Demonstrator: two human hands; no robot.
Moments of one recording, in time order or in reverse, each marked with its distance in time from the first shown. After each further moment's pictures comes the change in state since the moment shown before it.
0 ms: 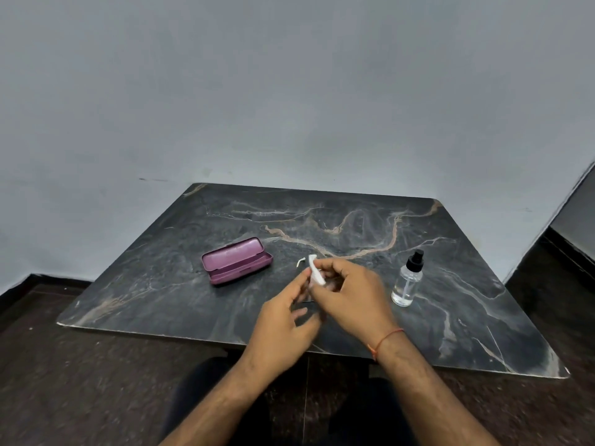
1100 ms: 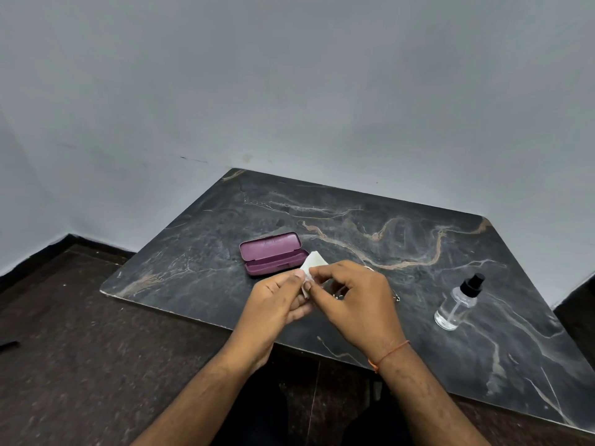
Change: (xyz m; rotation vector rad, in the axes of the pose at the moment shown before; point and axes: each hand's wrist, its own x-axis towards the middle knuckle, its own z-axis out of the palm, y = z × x) left_hand 0.004 0.009 -0.066 -0.577 0.164 -0.301; right_hand 0.008 -0.034 0.052 -0.125 -0.038 -0.290
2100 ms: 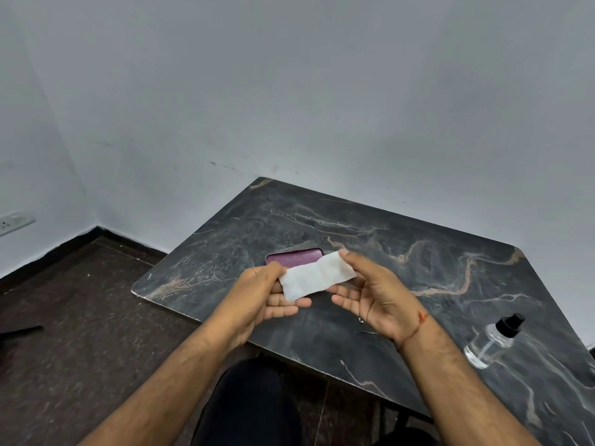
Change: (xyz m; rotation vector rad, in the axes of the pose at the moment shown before) left_hand 0.025 0.052 -0.065 0.084 0.056 -0.157; right_hand 0.071 -0.008 0.007 1.016 -0.348 0.835
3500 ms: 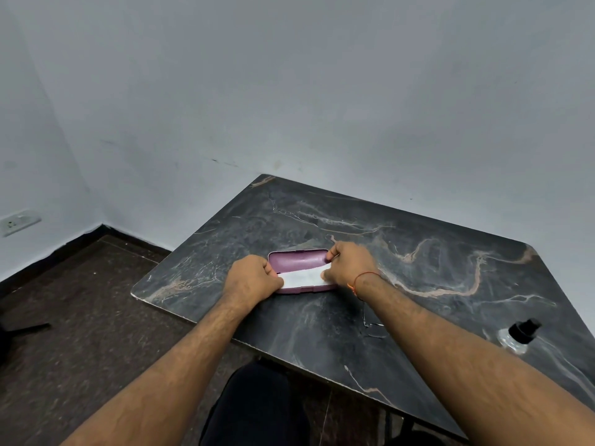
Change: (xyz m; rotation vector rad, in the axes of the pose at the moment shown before) left_hand 0.094 -0.021 -0.035 0.987 0.439 0.041; right_hand 0.137 0.013 -0.009 -1.310 0.316 -0.209
